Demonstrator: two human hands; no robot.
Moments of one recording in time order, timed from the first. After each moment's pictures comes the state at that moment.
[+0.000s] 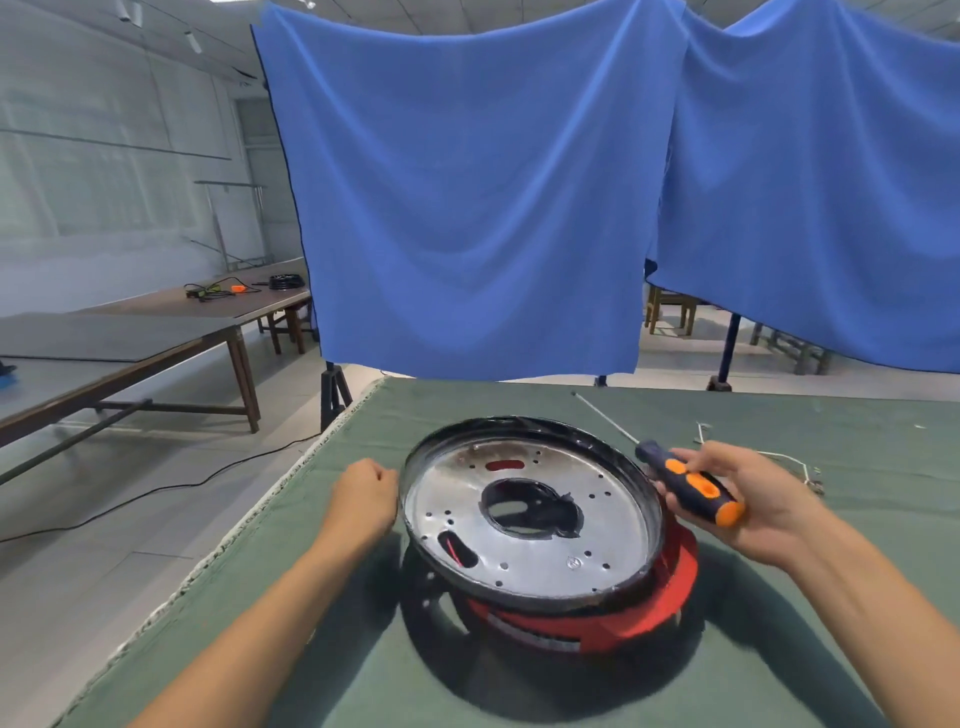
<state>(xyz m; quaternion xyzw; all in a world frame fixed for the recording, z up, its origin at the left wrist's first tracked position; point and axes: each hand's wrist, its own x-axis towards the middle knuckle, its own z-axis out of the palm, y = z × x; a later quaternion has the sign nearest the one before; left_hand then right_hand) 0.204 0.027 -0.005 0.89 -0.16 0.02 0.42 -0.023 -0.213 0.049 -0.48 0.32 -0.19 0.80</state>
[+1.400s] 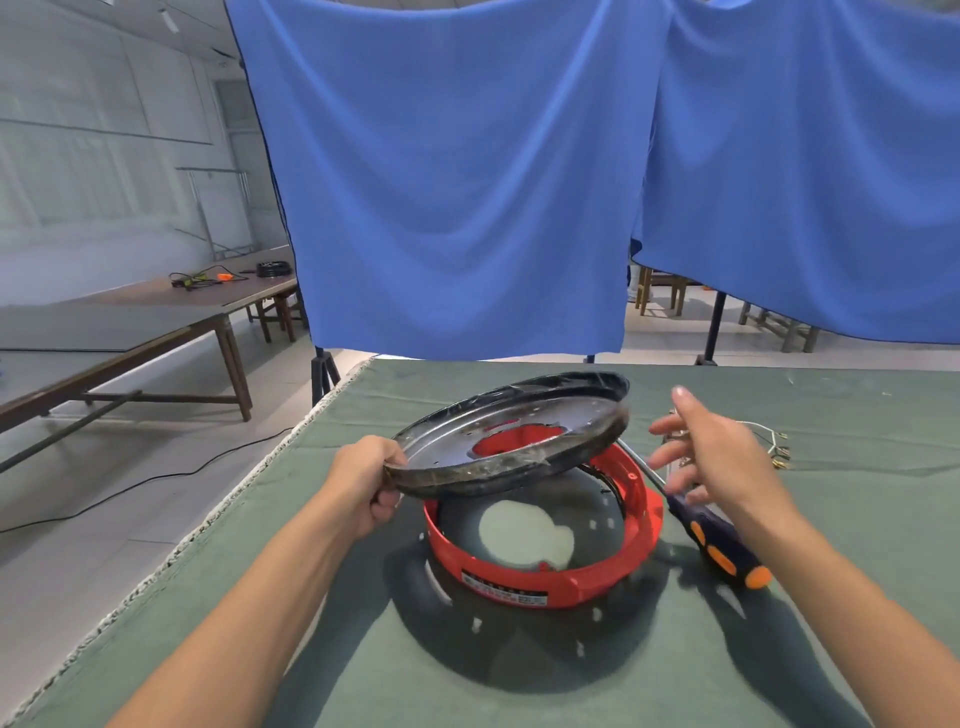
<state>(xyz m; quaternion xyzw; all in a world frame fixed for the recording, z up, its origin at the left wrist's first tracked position) 0.155 0.020 0.026 0.72 -0.03 -0.22 0.66 -0.043 -0.200 0.043 -0.73 0.33 -0.30 0.52</state>
